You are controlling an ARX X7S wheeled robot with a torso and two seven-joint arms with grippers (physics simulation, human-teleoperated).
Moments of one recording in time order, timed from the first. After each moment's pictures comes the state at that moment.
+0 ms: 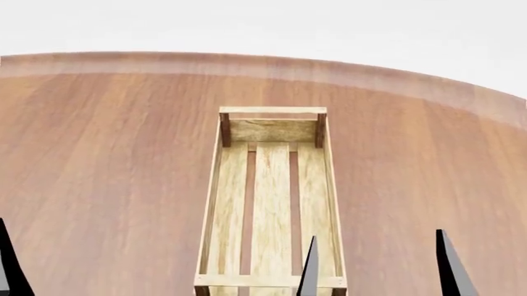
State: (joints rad) left arm 0.19 -0.32 0.11 0.74 -0.08 -0.03 -0.39; right arm -0.18 0.32 -0.20 -0.70 0.06 -0.20 0.28
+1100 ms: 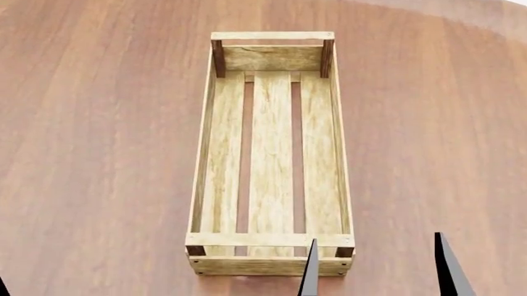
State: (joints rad) left arm 0.23 -0.37 0.05 0.65 -0.08 0.01 -0.42; right arm -0.18 0.34 -0.21 -0.69 0.07 -0.21 0.31
